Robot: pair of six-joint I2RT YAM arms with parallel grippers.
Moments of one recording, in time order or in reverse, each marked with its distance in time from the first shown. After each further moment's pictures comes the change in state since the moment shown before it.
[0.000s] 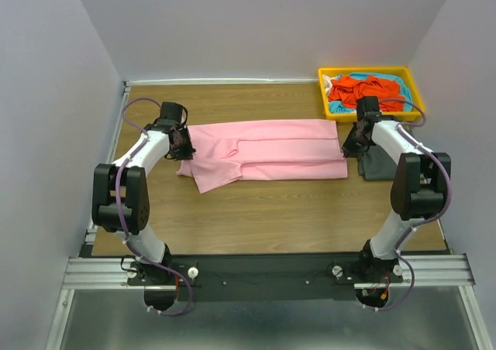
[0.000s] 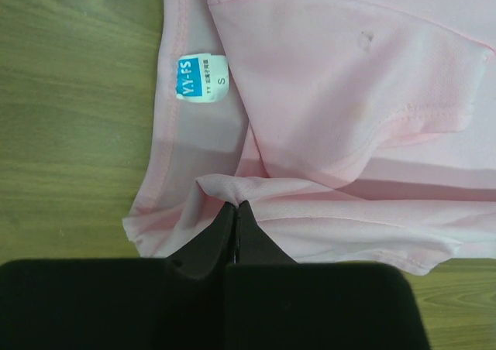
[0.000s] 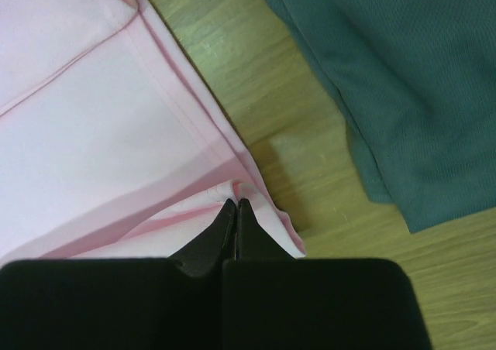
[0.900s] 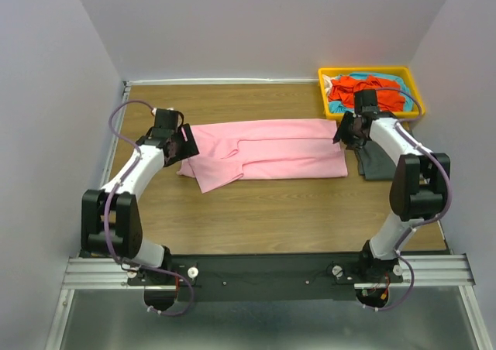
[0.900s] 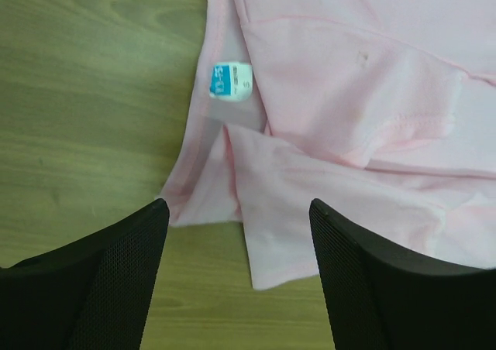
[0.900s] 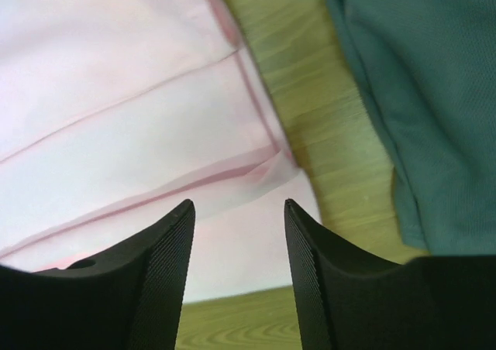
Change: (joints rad) left arm -0.012 -0.137 -0.098 0.090 -0.097 -0.027; right arm 0.026 0.048 0.061 0.083 -0.041 -0.069
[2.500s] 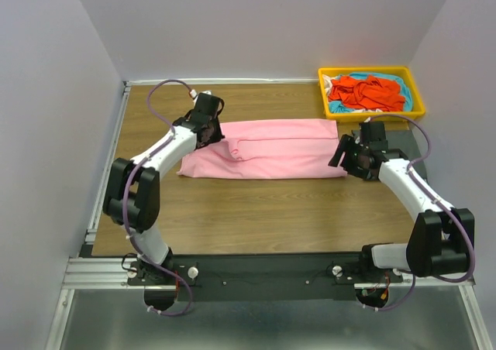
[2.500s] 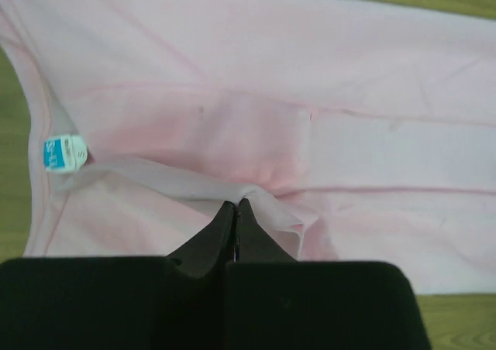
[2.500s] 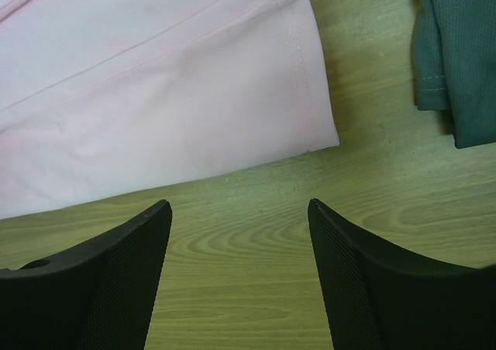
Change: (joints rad) left arm -0.256 0.155 0.187 0.050 -0.110 -0.102; right arm 0.051 -0.483 -0.449 0.099 -0.068 0.000
